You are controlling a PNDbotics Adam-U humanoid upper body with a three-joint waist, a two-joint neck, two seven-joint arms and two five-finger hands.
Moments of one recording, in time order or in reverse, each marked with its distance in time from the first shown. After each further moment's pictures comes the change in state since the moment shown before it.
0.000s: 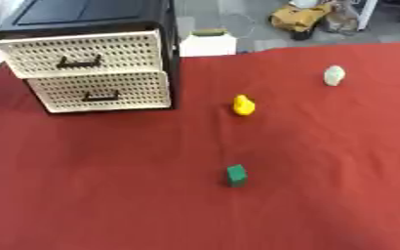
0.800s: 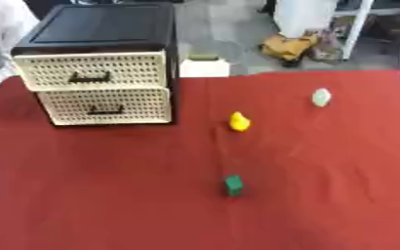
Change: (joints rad) left arm 0.102 -0.197 0.017 0.000 0.096 -0.085 0.026; right arm 0.042 0.073 0.007 0.000 0.003 0.047 0.086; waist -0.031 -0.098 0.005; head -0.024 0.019
